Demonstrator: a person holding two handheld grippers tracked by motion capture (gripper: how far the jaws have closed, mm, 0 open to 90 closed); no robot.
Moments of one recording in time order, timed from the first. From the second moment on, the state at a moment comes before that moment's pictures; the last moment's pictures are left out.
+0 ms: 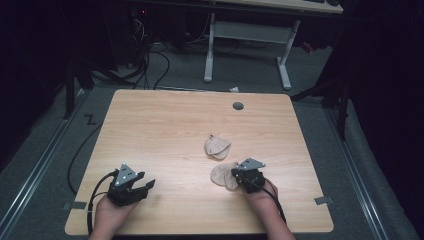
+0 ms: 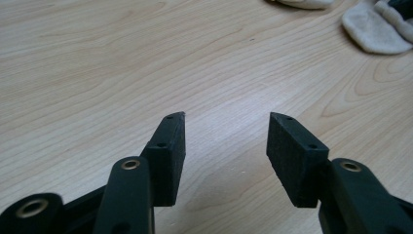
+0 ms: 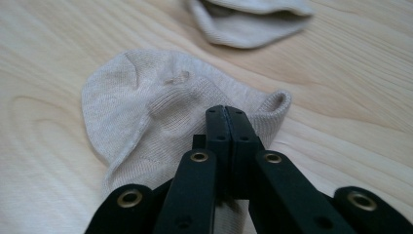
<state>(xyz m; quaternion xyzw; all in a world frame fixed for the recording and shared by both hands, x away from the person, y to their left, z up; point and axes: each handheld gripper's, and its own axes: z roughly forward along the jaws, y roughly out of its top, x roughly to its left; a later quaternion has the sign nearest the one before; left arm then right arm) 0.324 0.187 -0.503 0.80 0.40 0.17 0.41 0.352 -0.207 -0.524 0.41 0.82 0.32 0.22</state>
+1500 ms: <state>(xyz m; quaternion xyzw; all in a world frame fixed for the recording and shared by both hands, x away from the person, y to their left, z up) 0.308 0.100 -0.528 0.85 0.34 0.09 0.40 0.289 -0.102 -0.508 0.27 0.87 0.38 0.19</state>
